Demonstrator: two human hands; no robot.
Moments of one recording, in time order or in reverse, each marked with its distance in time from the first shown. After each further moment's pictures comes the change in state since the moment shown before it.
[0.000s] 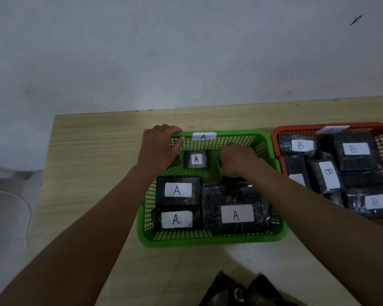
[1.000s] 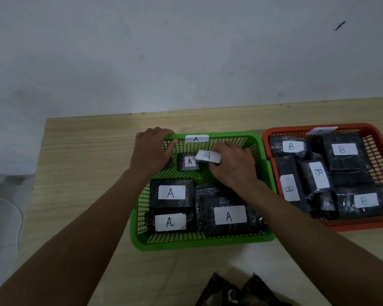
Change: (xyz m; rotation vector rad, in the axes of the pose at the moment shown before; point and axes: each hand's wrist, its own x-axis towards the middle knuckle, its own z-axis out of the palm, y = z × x) left_hand 0.001 -0.003 0.005 -0.006 -0.017 -0.032; right_hand -0.017 0.006 0.037 0.329 0.615 -0.009
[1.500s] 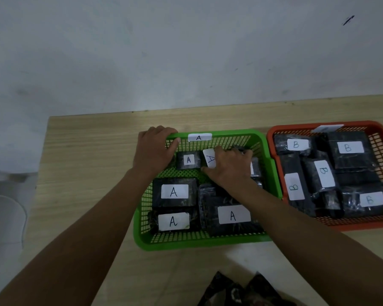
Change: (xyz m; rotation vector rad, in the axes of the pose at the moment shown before) left_hand -0.002 0.000 0.001 -0.004 0.026 0.009; right_hand 0.003 -0.013 0.018 -0.301 -0.211 0.129
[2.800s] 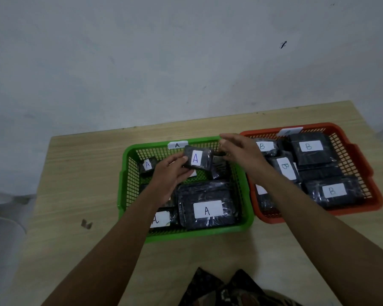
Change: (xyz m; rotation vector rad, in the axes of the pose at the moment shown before) left_hand -0.049 0.112 0.005 -1.400 -0.249 -0.737; right_hand -0.032 0.100 -0.064 1.403 -0.024 0.048
